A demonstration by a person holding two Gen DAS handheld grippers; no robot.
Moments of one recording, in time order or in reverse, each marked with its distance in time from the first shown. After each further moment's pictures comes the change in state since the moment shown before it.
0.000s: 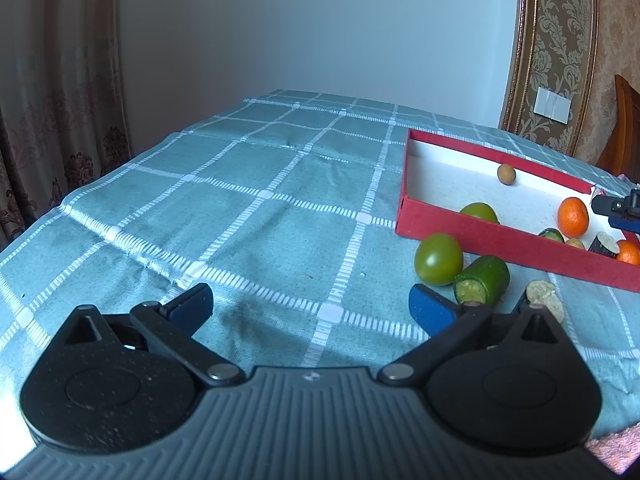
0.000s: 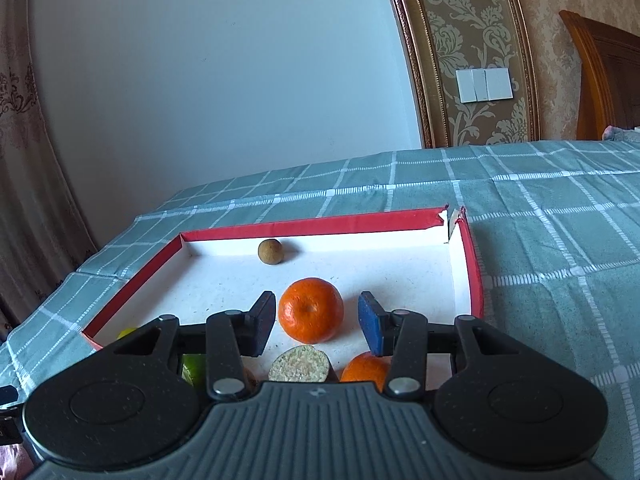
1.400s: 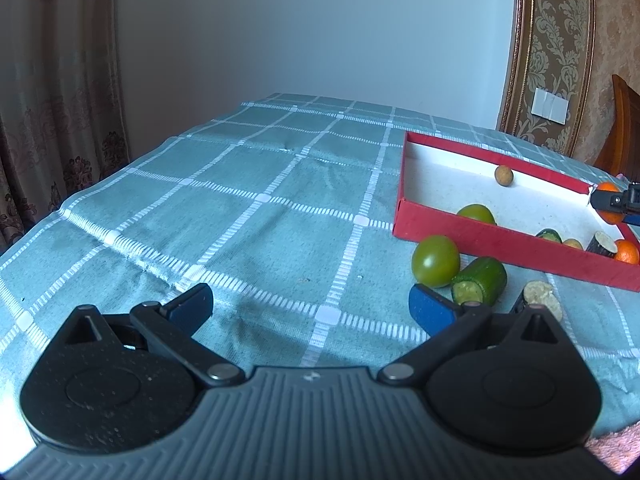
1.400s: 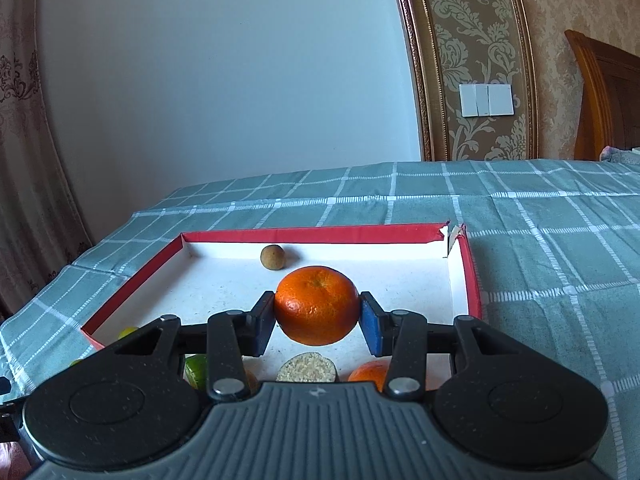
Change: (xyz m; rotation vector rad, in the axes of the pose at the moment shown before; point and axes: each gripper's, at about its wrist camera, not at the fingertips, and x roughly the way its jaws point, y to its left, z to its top) left arm -0.001 -0.001 0.001 0.005 -0.007 -0.002; right arm -0.004 0.010 0.003 -0.050 -0.003 -0.024
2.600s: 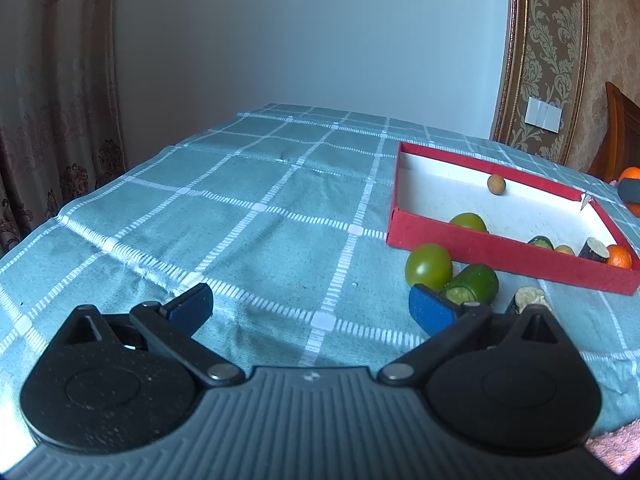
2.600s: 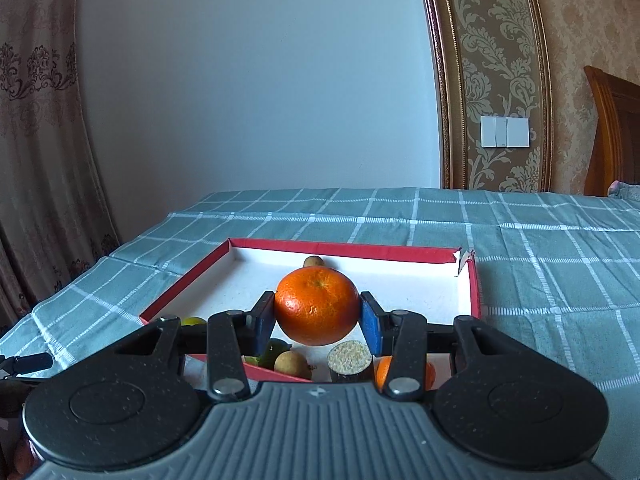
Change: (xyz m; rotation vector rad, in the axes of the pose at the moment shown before) left arm -0.005 0.000 -0.001 -0.001 -0.033 -0.019; right arm -0.054 0.026 0.007 -0.086 -0.033 0.041
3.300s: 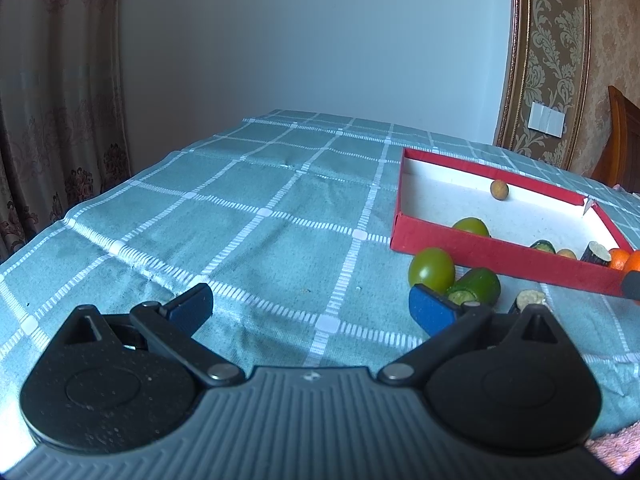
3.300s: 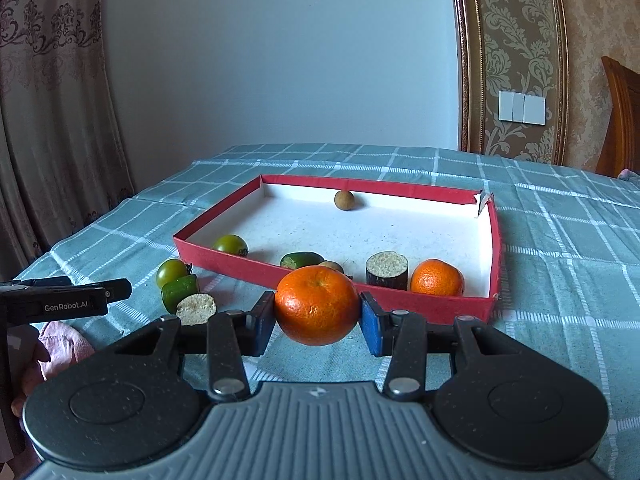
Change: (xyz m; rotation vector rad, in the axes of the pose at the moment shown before) left arm -0.004 0.000 -0.001 -0.004 -0.020 0.013; right arm -0.024 0.027 -0.046 -0.058 0.092 0.028
